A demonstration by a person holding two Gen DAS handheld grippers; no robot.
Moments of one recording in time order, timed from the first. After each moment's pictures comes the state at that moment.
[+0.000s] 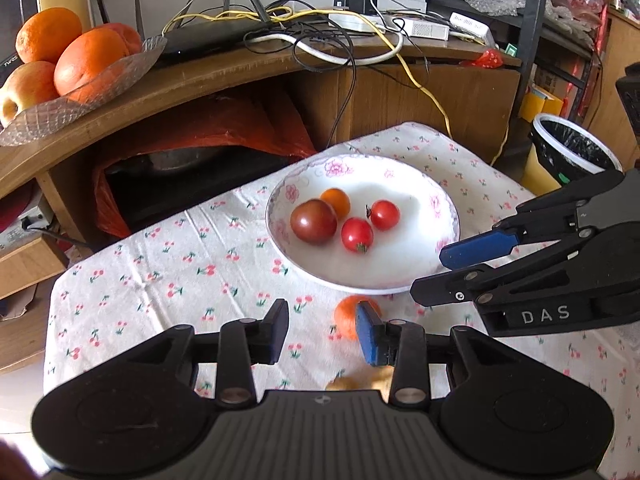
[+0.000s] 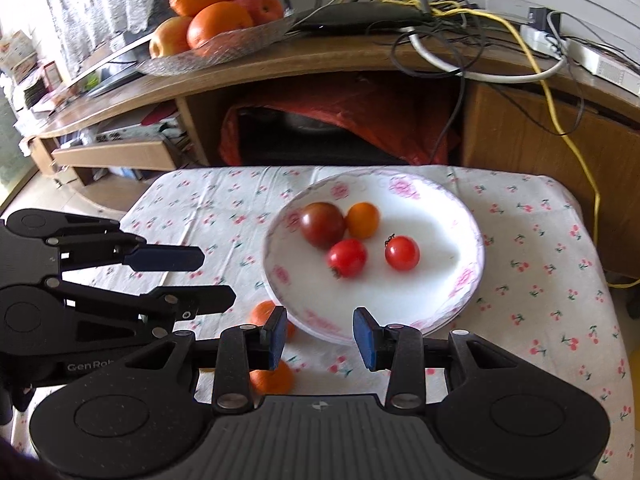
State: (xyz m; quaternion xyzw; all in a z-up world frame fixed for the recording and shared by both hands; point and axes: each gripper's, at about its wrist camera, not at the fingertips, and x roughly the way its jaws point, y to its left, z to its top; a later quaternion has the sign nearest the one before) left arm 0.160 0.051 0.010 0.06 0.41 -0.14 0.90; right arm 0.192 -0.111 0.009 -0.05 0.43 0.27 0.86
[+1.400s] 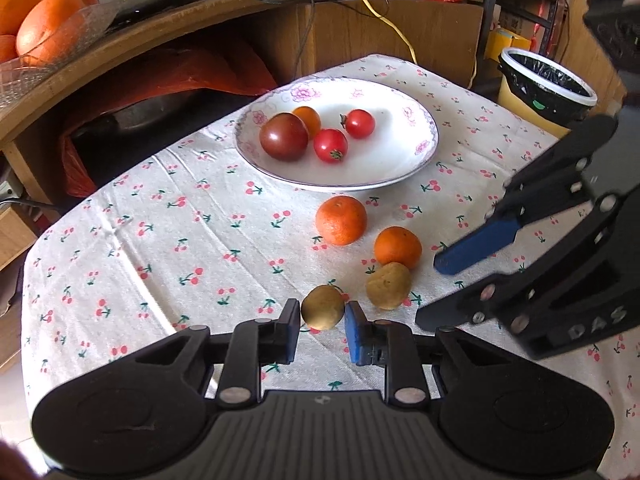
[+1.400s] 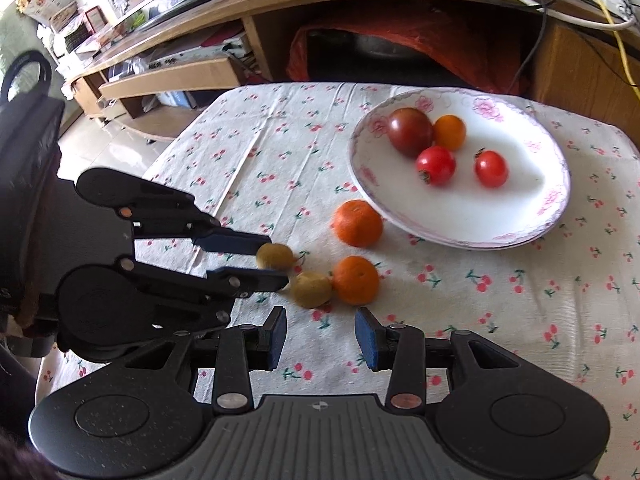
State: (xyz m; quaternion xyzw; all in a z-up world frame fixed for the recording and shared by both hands) left arm 0.138 0.058 -0.030 0.10 0.45 -0.19 0.87; right arm 0.159 -0.089 -0.018 -0.06 0.50 0.34 0.79
